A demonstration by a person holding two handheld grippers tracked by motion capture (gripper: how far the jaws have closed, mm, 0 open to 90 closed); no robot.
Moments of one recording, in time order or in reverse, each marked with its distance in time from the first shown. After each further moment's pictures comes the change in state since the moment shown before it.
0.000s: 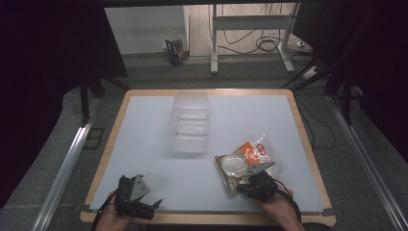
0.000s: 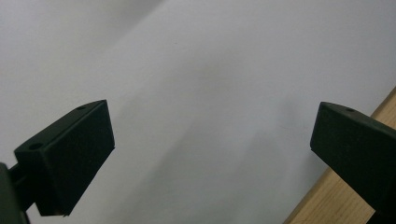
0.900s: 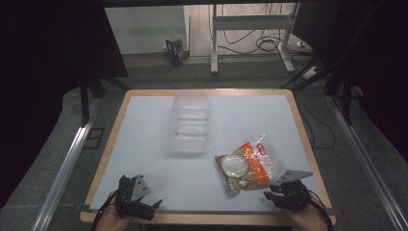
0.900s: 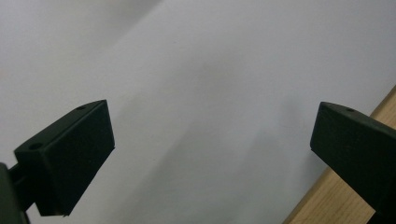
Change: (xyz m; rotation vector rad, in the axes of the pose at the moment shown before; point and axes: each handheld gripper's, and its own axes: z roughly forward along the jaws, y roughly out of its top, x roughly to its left) left arm -0.001 0.001 0.000 0.012 0.006 0.022; right arm -0.021 -0.056 -0.064 -0.039 -0.162 0.122
